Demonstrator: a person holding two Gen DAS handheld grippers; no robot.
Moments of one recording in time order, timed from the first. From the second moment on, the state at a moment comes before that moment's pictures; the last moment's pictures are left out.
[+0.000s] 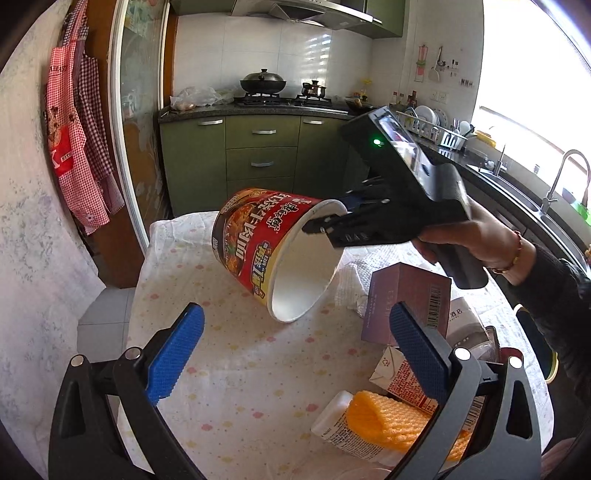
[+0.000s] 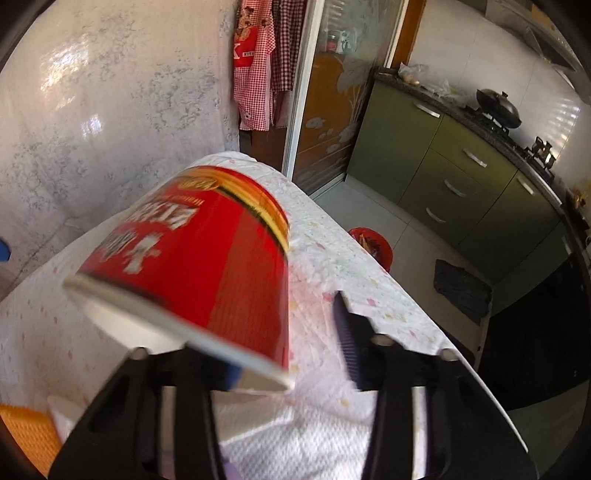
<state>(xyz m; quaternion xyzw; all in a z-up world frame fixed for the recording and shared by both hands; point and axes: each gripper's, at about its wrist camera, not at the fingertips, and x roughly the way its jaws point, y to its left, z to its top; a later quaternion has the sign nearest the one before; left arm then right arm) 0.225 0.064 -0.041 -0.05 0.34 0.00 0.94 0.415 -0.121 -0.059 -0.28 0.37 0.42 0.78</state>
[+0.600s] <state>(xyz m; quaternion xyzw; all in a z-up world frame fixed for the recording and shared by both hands) 0.181 0.055 -0.015 -0.04 0.31 0.00 0.95 0.439 -0.187 0.009 -0.06 0.46 0.39 0.80</state>
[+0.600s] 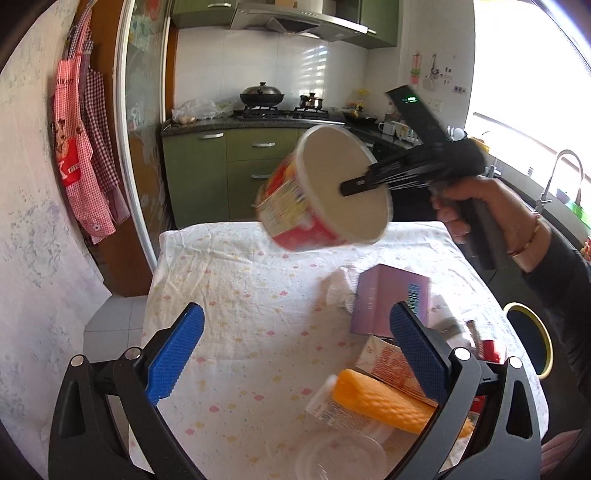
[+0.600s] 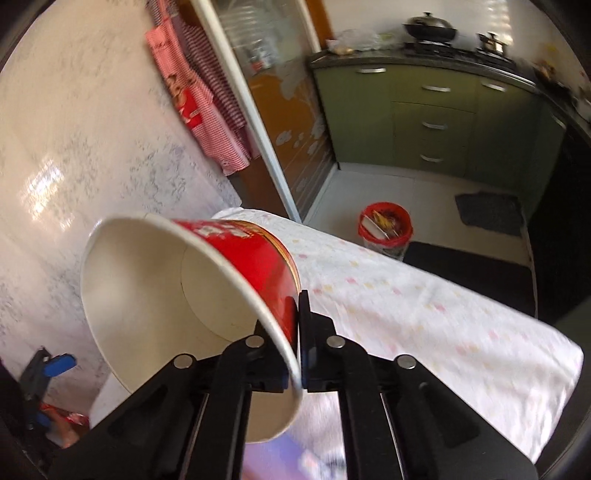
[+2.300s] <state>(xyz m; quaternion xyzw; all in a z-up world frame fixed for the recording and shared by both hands) 0.140 -0.155 -0.044 0.09 0.39 -0.23 0.89 0.254 -0.599 -0.114 0.09 0.56 0.06 0.82</state>
